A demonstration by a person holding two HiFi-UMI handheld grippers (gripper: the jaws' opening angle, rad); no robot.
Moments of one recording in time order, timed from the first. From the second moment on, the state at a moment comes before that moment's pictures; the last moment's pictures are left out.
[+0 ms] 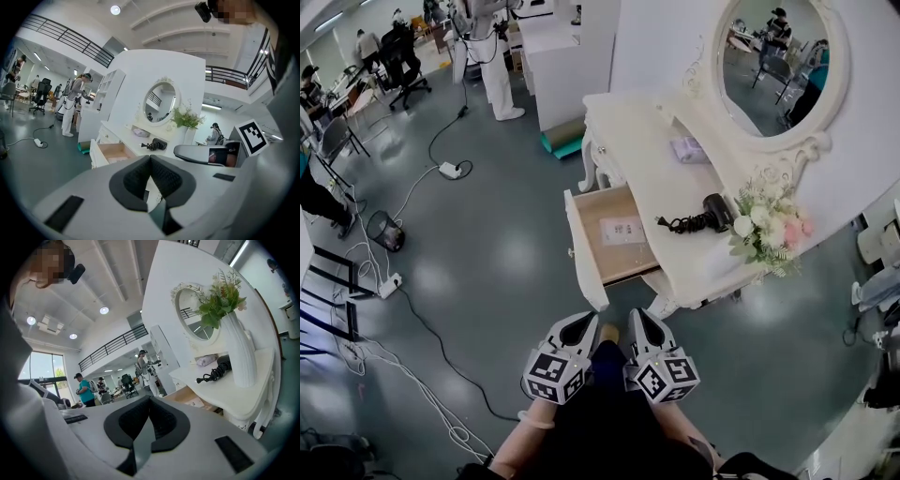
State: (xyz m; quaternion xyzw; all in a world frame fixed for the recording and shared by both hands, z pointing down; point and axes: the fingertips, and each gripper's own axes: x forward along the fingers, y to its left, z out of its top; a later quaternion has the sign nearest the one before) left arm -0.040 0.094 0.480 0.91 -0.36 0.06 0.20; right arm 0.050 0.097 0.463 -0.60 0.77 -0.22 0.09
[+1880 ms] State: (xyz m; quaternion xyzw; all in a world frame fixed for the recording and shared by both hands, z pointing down) left arm 0.014 -0.103 0.483 0.92 -0.33 0.10 0.20; right arm 0.101 -0.108 0.477 -0.59 0.76 -0.27 0.10
